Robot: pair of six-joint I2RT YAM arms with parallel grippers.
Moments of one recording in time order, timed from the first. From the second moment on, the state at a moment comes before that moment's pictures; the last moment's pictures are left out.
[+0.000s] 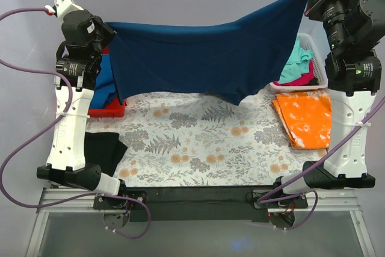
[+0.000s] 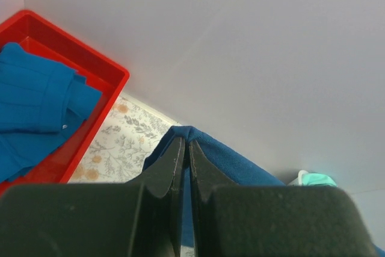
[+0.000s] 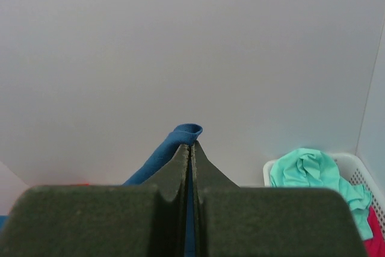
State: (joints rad) left arm -0.15 1.44 1.96 -0.65 -0.34 -0.62; right arm 0.09 1.44 2.20 -0.52 0.01 0.28
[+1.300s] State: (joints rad) left arm 0.05 1.47 2.14 -0.50 -0.01 -0.71; right arm 0.02 1.38 2.24 -0.41 -0.22 0.31
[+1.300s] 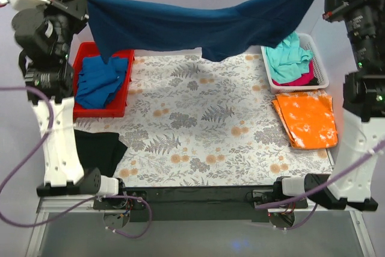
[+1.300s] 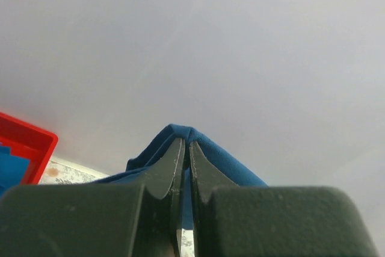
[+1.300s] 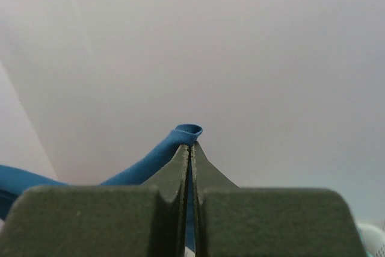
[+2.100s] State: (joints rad) left arm 0.05 1.65 2.04 -0.46 0.04 -0.73; right arm 0.02 1.49 2.18 -0.29 -0.30 0.39
